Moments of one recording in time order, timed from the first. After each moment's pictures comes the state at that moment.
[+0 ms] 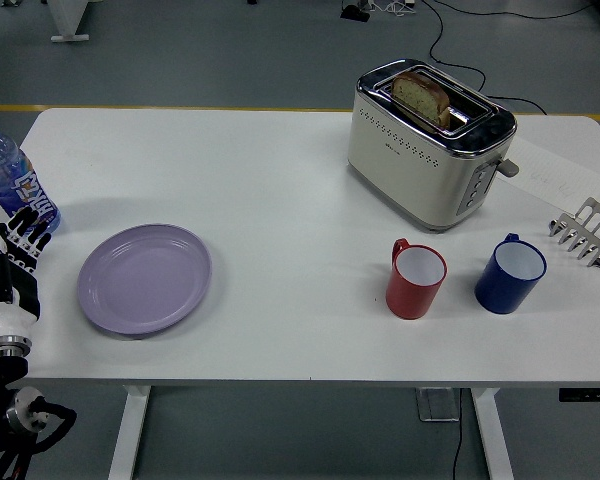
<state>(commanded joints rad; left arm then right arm) -0.12 0.05 -1.55 -1.03 0.86 0.11 -0.47 0.02 0.00 0.58 0.31 0.47 -0.25 0.07</state>
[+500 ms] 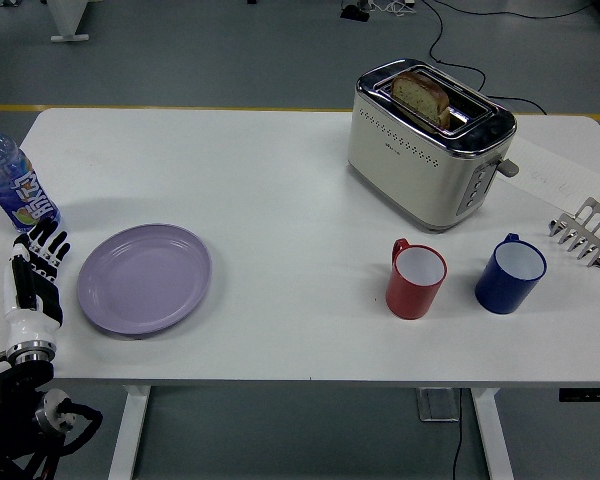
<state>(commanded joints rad) -0.14 0.00 -1.56 -0.98 0.88 0.13 -0.48 0.02 0.00 0.60 0.31 0.46 -0.26 0.07</state>
